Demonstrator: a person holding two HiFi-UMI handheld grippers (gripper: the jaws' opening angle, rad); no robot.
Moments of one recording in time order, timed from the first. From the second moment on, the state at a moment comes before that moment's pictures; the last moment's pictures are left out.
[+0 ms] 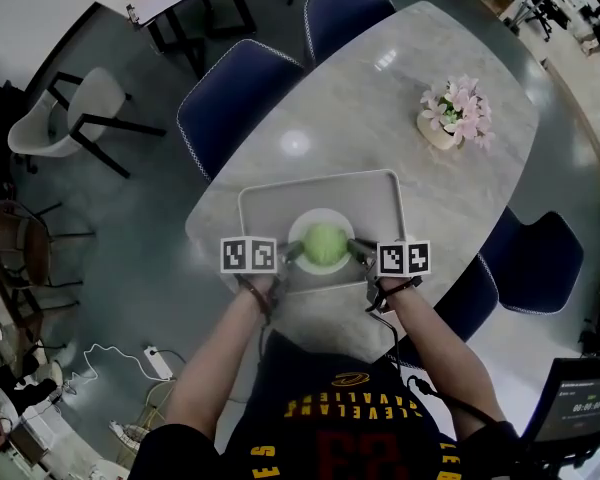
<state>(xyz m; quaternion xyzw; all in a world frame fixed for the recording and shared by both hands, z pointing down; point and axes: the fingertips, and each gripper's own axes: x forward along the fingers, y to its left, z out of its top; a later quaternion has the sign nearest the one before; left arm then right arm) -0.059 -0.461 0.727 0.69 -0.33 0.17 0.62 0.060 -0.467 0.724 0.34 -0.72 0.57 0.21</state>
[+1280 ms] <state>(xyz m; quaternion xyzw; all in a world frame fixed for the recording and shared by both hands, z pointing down) -0.058 -0.461 0.731 0.73 -0.37 0.35 0.46 0.066 -0.472 0.728 0.34 -0.77 0.41 0.35</state>
